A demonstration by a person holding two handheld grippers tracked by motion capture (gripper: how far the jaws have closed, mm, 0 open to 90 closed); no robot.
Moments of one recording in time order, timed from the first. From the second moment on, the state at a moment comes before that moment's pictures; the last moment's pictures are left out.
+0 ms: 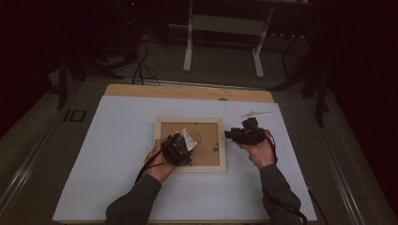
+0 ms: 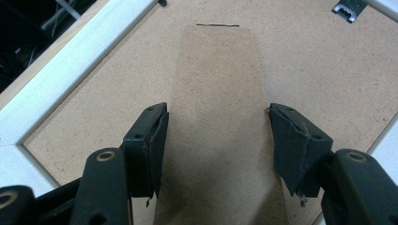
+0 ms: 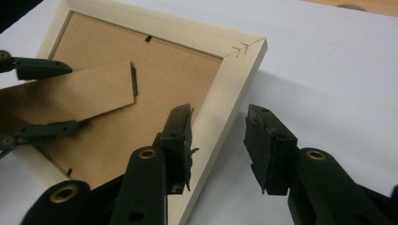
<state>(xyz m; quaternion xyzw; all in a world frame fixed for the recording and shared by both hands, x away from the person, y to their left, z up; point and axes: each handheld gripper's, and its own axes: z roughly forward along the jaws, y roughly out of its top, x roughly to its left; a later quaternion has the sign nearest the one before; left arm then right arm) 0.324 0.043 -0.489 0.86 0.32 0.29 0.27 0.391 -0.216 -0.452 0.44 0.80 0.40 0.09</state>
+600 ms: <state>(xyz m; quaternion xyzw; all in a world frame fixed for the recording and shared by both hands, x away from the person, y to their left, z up) 0.310 0.041 -0.490 0.85 0.29 0.34 0.27 0.409 -0.204 -0.464 0.45 0.81 0.38 0.07</state>
